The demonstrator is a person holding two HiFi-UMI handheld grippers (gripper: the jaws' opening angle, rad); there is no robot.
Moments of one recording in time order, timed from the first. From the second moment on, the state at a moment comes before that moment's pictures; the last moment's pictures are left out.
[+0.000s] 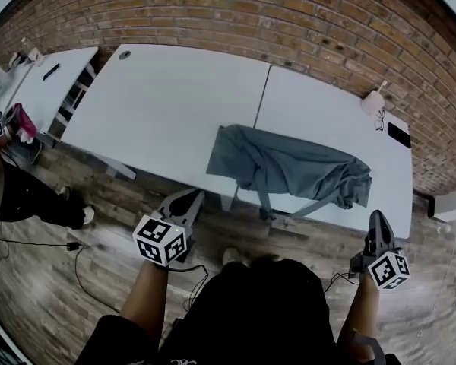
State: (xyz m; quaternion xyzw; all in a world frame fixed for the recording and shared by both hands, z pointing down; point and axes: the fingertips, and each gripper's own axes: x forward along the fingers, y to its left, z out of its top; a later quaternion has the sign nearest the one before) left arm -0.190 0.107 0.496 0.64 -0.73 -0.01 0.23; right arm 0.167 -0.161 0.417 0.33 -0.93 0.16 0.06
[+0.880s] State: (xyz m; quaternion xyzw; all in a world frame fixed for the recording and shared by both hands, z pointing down) left arm 0.049 0.194 0.481 0.68 -0.69 -0.01 0.24; right arm 0.363 -0.007 0.443 0.28 -0.93 0.23 0.04
